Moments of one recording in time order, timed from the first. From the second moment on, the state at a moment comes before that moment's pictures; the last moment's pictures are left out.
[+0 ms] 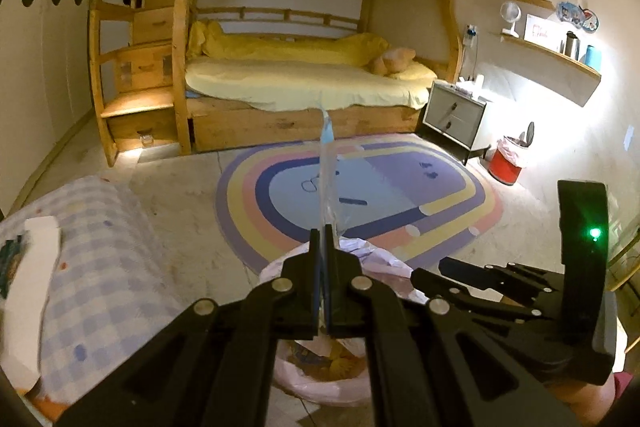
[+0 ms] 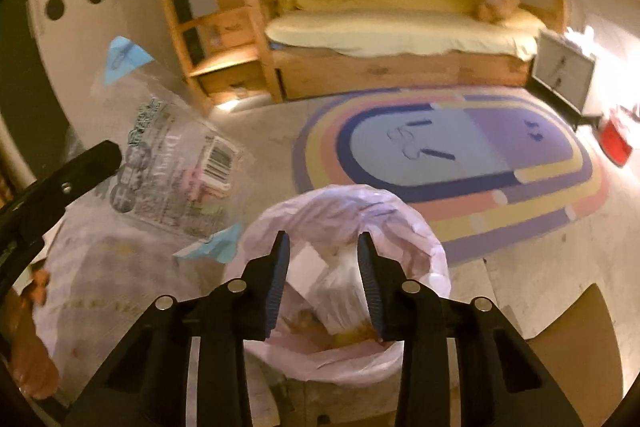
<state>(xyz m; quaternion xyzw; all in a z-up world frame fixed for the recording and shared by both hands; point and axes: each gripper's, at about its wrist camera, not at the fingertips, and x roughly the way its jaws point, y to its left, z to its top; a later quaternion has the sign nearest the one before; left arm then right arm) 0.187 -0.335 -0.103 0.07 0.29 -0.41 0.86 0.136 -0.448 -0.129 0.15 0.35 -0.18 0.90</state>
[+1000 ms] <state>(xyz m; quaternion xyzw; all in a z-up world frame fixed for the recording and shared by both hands) 0.125 -0.111 -0.048 0.05 0.26 -0.26 0.93 0.097 -0.299 -0.011 0.12 0.28 -0.06 0.95</state>
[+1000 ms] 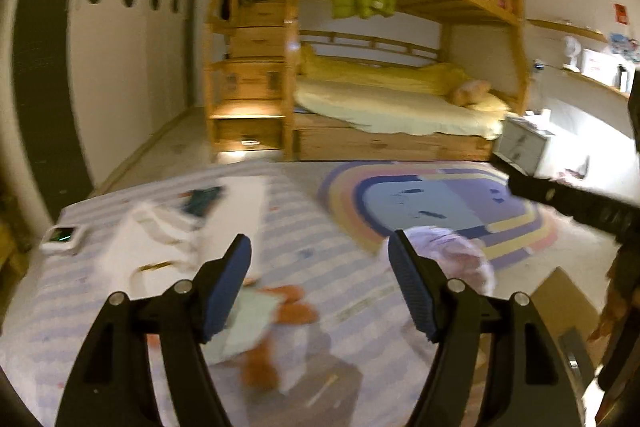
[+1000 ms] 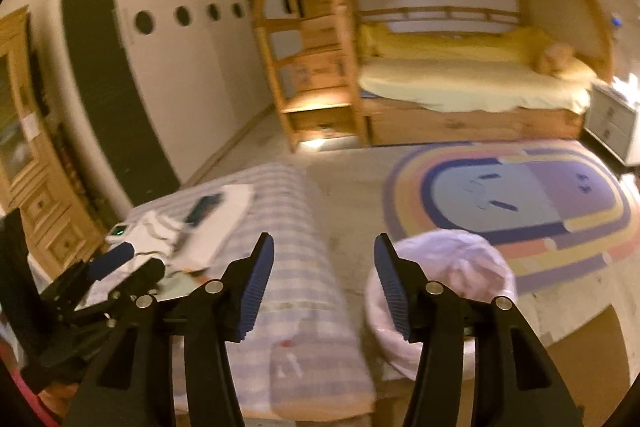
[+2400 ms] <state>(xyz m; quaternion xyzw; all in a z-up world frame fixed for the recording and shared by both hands) 0.203 -0.016 -0.098 0.01 0.39 -0.13 0.91 0.194 -0.198 -0.065 0.04 0.35 0.03 0.94</state>
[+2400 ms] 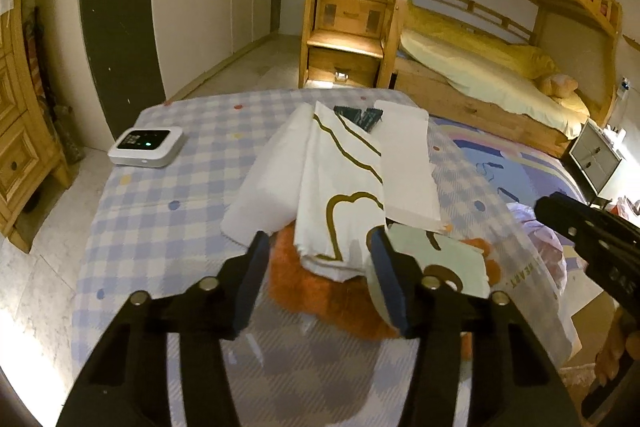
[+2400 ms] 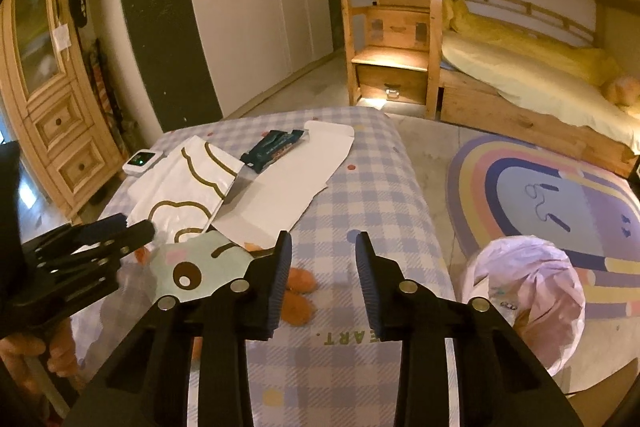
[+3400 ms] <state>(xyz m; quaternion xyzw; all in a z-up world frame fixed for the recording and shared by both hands) 0.145 0.037 -0.053 0.00 0.27 -0.11 0.96 0.191 -0.137 -0.076 -0.02 0.36 0.13 0.92</state>
